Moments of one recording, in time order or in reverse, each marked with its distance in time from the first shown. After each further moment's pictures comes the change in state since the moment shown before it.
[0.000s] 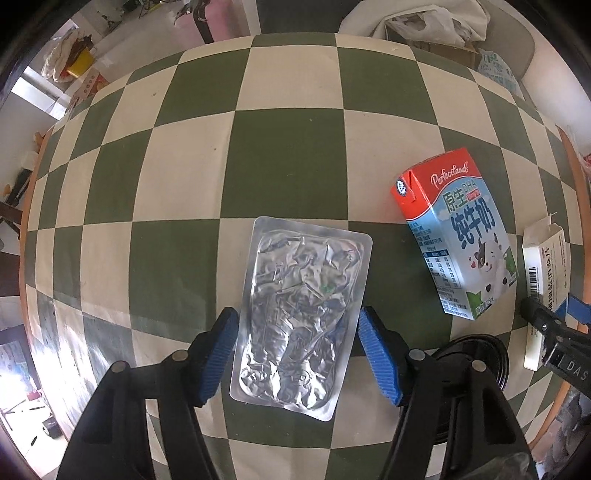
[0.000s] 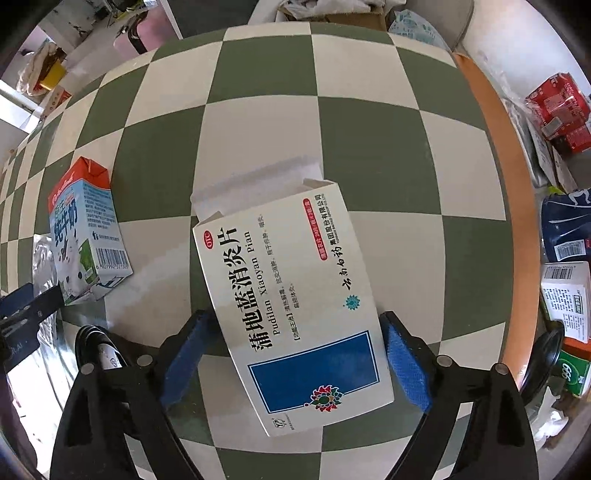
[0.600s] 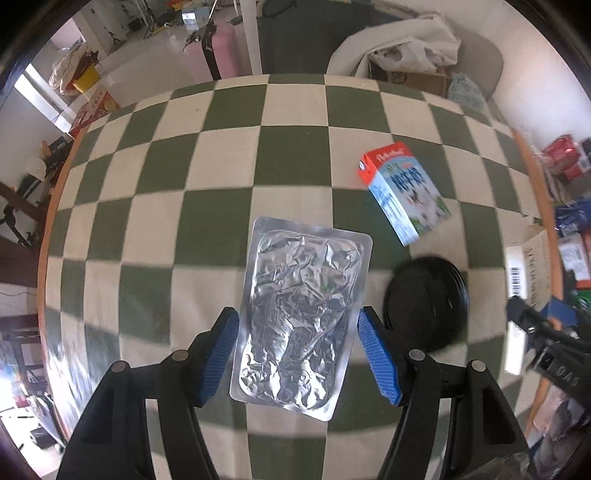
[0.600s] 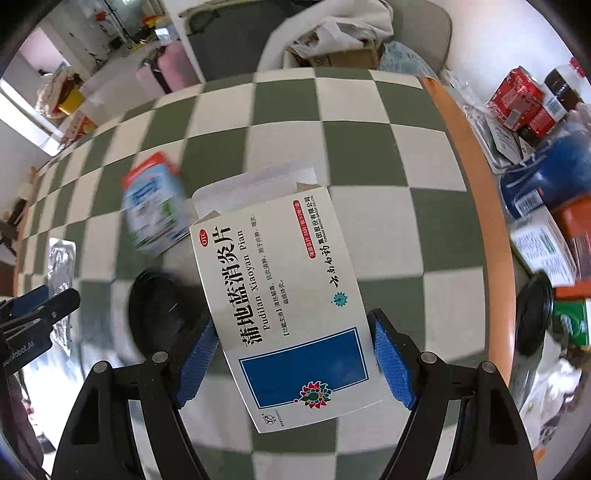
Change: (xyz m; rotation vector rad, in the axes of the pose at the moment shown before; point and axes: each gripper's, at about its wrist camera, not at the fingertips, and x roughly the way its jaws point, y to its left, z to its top) left arm -0.078 0.018 -0.073 0.004 -0.133 -0.049; right arm -0.082 -0.007 -0.103 0.020 -0.154 0.072
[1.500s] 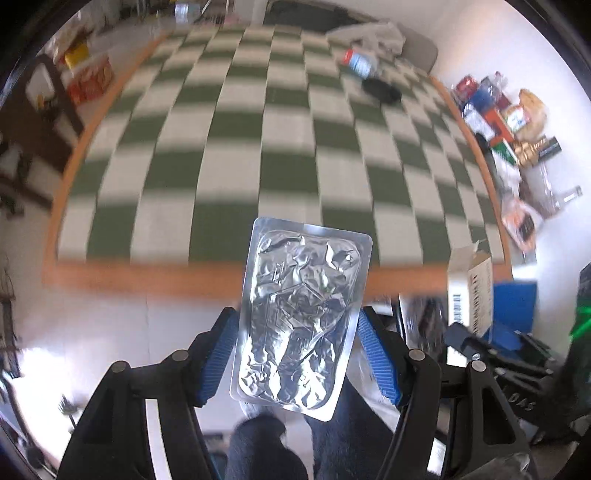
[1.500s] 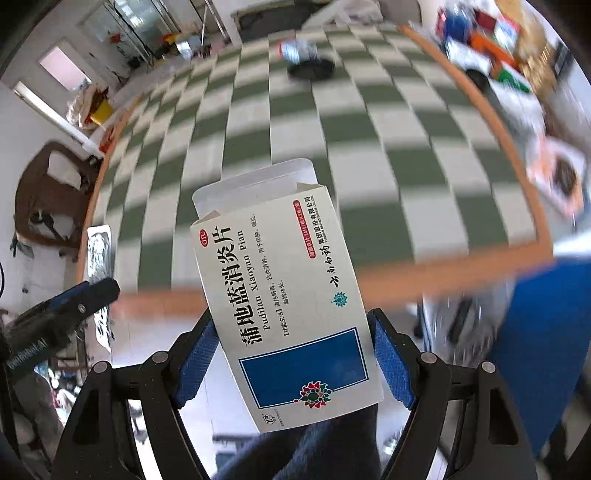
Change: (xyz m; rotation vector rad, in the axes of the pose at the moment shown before) left arm -0.105 0.137 -0.384 -0.002 0.012 -0.236; right arm -0.130 0.139 -0.431 0.084 -0.023 0.103
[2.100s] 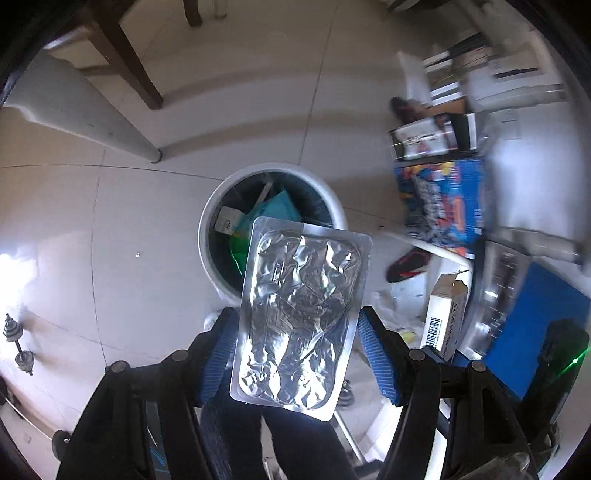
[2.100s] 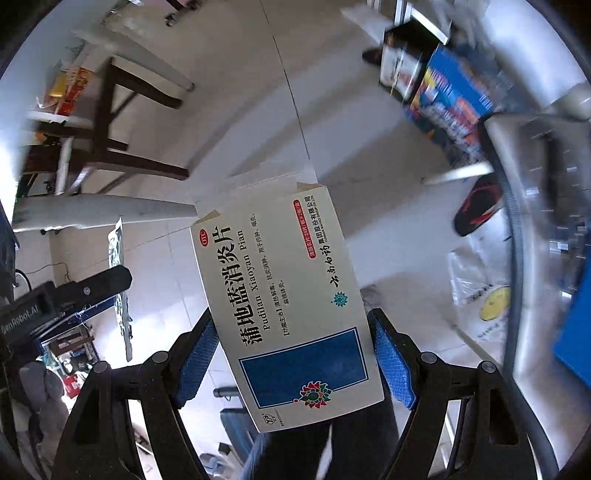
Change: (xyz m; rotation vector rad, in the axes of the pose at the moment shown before) left arm 0.337 0.076 -0.065 -0.215 0.353 -0.043; right arm 0.308 -0.069 -0.151 0.139 0.334 0.054
